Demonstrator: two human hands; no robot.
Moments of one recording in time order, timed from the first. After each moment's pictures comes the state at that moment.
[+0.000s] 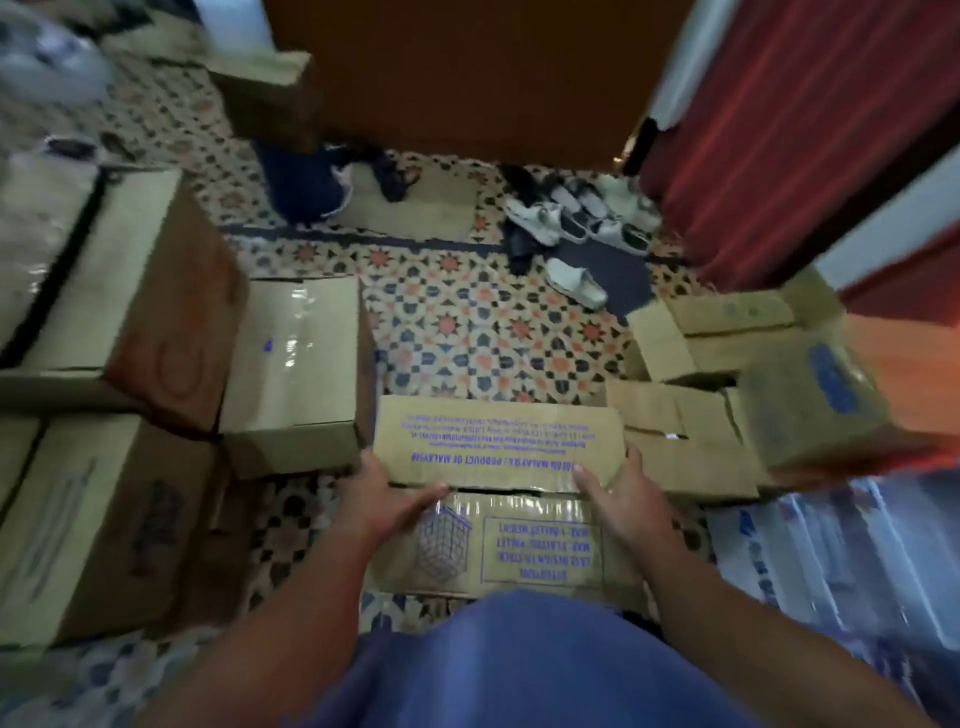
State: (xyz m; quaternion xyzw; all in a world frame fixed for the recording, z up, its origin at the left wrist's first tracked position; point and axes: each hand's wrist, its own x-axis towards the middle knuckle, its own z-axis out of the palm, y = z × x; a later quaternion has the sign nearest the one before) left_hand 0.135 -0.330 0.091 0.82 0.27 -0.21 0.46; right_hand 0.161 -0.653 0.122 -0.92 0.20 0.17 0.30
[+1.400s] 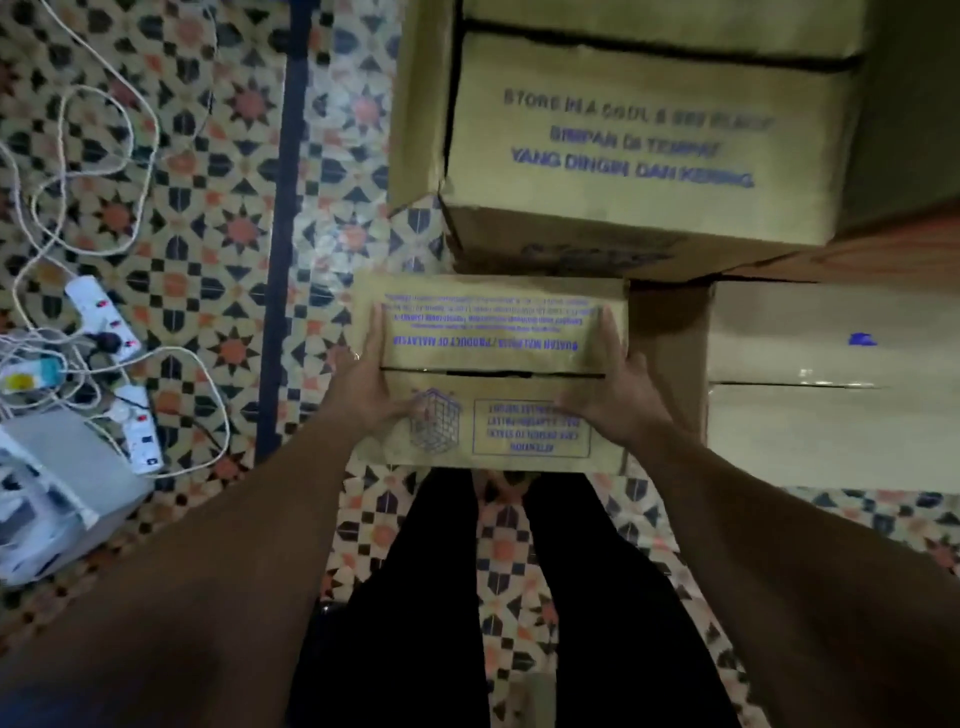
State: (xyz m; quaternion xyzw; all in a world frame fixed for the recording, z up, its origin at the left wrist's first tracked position) left_hand -0.089 -0.180 -0.147 0.36 0.77 -0.01 0.53; right_hand 0.225 -0.111 -0.143 -0.65 -0.56 0.50 -0.12
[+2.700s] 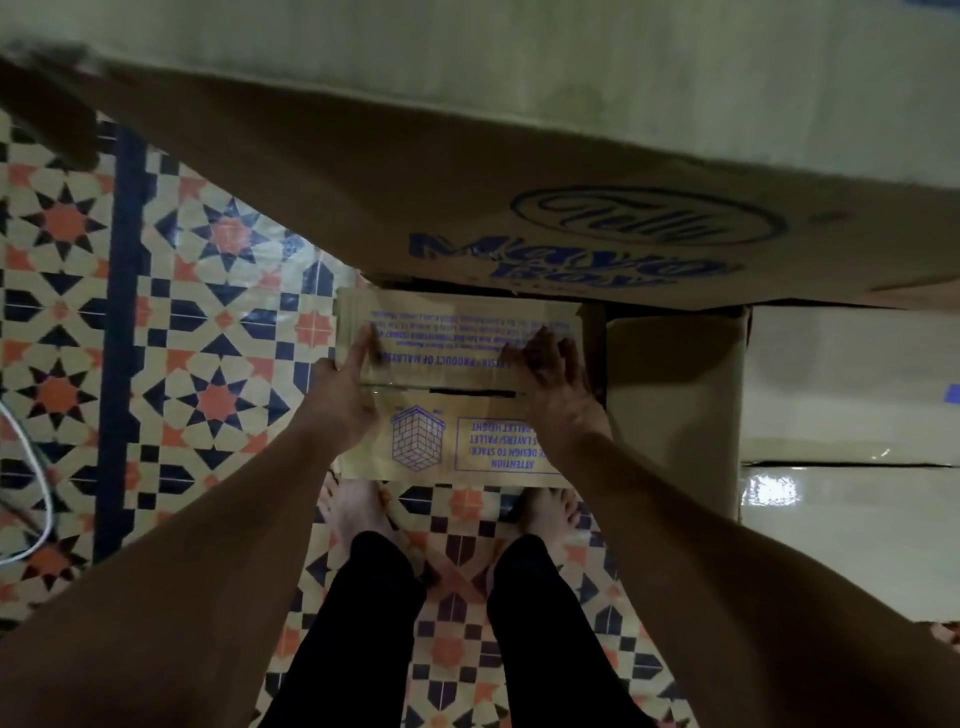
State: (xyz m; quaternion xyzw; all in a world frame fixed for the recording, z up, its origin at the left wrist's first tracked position) left_hand -0.026 -0.124 -0.385 0.43 0.77 -0.08 0.46; right_hand 0.243 -0.078 -0.403 -0.51 -0.77 0.25 -0.28
